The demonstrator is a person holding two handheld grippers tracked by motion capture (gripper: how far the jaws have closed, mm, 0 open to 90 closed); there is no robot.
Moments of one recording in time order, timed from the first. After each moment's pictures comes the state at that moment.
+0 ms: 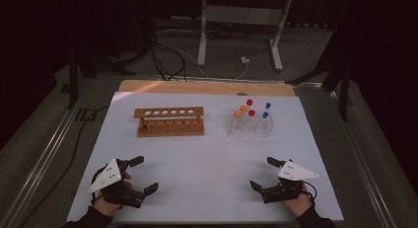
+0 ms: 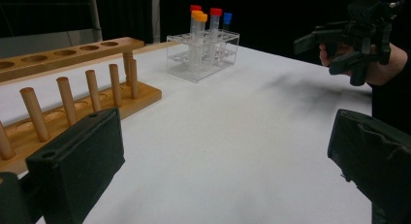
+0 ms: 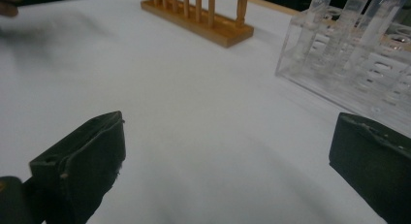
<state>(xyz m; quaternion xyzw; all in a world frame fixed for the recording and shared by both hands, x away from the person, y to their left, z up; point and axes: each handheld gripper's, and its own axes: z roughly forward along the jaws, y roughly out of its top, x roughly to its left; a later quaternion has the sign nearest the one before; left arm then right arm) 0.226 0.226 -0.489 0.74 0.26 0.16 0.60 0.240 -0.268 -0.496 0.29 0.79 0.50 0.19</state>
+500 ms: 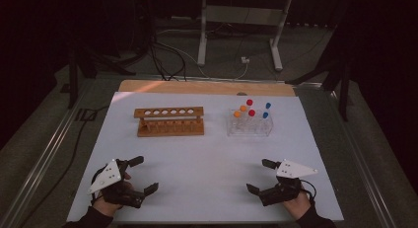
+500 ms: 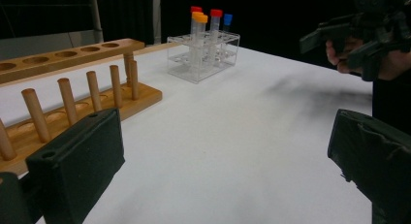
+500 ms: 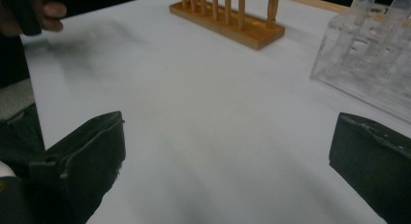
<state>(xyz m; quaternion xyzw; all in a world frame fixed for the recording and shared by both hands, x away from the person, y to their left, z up) 0.225 0.226 -0.489 0.74 0.26 0.16 0.60 0.237 -0.256 -0.473 0.30 0.80 0.50 0.13</state>
